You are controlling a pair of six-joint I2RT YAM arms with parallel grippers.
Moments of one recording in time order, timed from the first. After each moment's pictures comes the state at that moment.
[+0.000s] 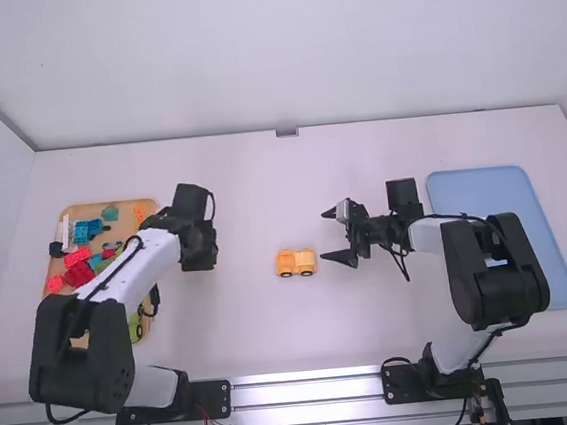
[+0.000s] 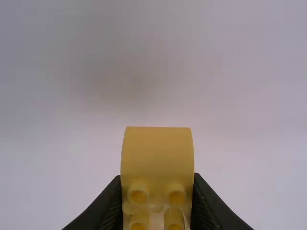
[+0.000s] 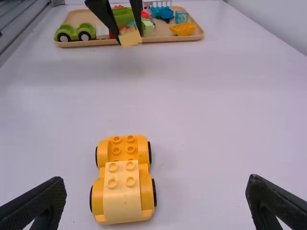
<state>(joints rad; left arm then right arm) -0.18 1.52 0.90 -0.62 -0.05 -1.77 0.10 1.78 0.71 0.07 -1.18 -0.99</state>
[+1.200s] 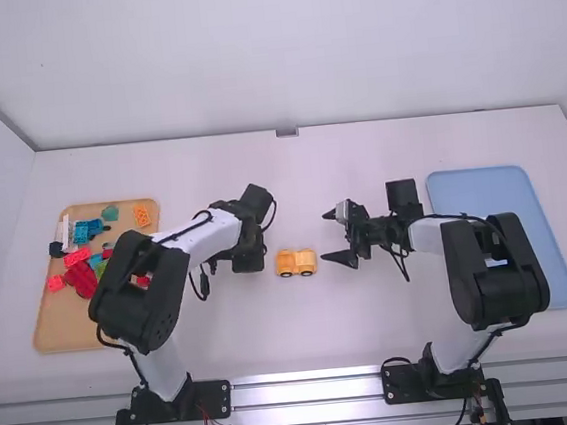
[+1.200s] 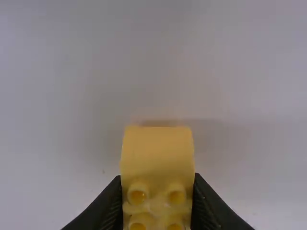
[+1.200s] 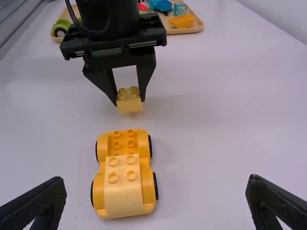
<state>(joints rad) -0.44 1.85 1.08 -0.69 -0.01 -2.04 0.10 1.78 0.71 0.05 -1.16 -0.99</state>
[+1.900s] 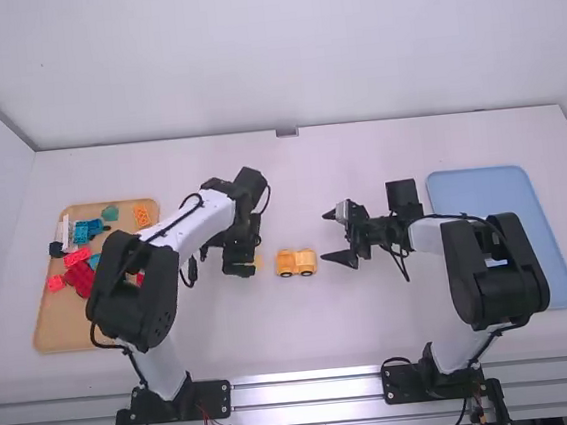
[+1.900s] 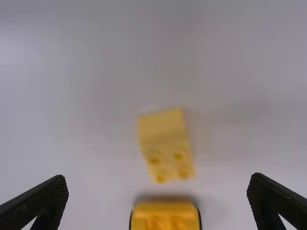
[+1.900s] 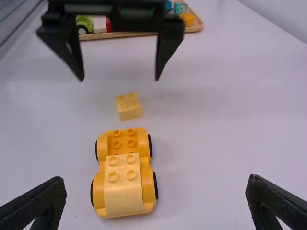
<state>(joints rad) -0.40 1.85 1.28 -0.99 0.01 -1.86 0.10 1.78 0.71 0.05 -1.16 -0.99</state>
